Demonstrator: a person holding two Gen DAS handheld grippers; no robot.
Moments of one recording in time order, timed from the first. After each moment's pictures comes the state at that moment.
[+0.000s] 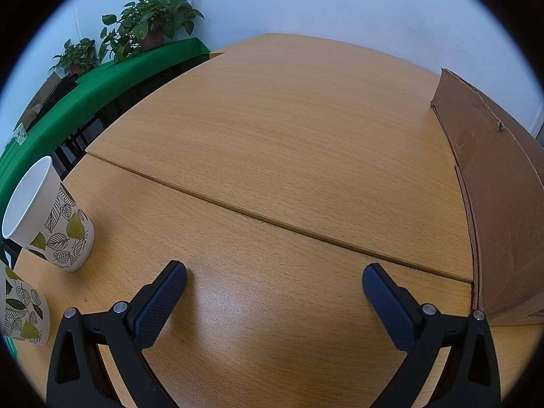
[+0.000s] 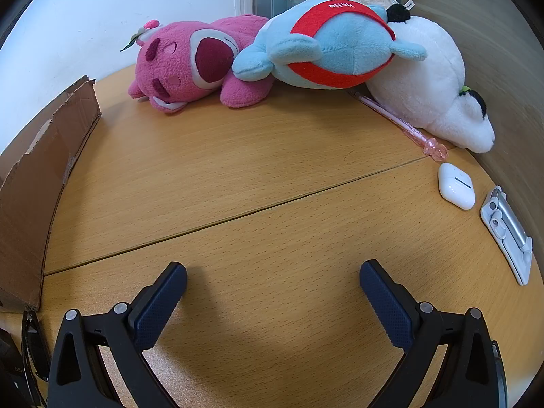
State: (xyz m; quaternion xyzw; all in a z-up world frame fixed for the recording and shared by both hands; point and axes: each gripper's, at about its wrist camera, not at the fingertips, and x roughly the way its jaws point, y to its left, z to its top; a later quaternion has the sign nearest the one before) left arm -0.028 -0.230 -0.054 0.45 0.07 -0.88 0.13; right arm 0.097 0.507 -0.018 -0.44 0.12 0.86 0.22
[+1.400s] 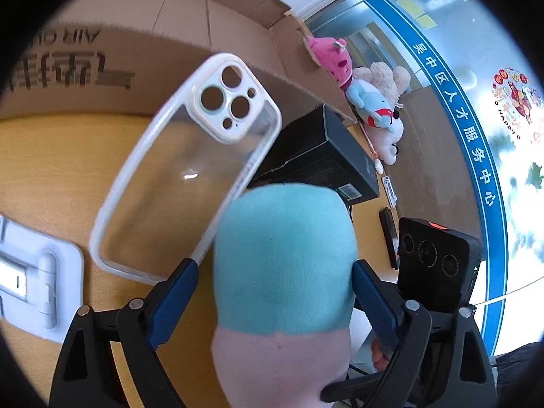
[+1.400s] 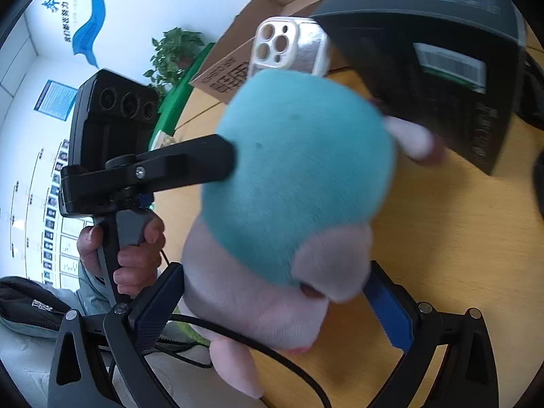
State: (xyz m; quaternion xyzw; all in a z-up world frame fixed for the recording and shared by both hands) left arm 0.078 0.035 -0.016 0.58 0.20 -0.70 -0.38; right arm 0.165 0.202 0.002 -0.56 0.23 0.73 -0.32
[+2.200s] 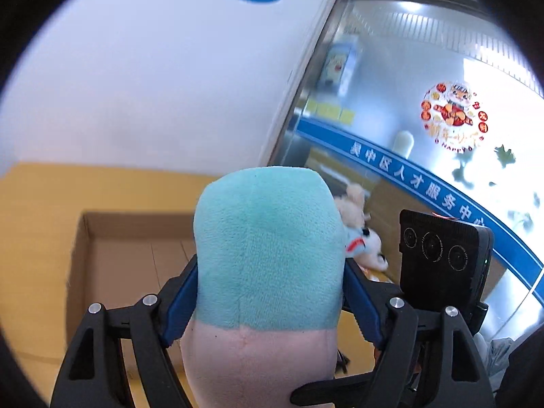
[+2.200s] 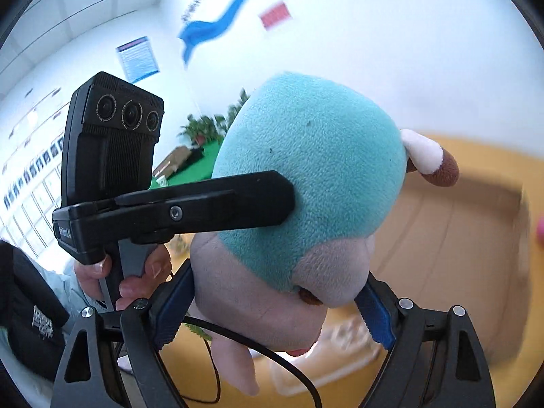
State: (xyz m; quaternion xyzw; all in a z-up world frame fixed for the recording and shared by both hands) left arm 0.045 0.013 0.195 0.23 0.09 -0.89 -0.38; right arm 0.087 0.154 0.192 -0.29 0.04 0.87 -0.39
